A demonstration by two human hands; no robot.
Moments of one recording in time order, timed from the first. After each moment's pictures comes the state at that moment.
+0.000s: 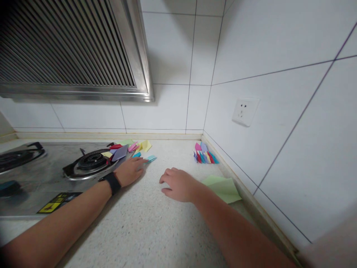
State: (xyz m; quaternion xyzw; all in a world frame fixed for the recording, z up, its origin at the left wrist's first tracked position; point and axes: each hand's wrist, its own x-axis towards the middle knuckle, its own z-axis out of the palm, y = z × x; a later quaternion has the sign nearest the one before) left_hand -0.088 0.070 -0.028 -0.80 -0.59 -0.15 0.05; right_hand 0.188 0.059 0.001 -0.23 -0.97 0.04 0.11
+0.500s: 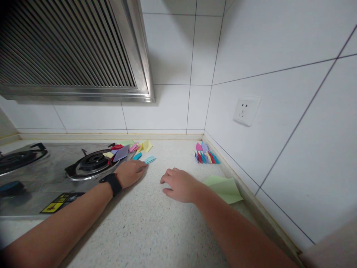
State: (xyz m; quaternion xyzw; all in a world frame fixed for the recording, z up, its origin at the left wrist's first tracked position) left_hand -0.079 0.058 -0.015 -0.78 -0.62 -0.12 0.03; right_hand 0.187 0.060 0.000 -0.23 -0.97 0.04 0.11
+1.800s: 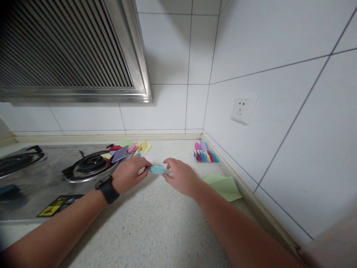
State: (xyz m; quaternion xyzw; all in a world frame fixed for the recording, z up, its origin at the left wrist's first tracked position) left_hand -0.044 0.024 0.026 -0.83 -0.51 -0.21 0.08; right_hand 0.182 0.062 0.006 -0.35 -0.88 0.09 0.29
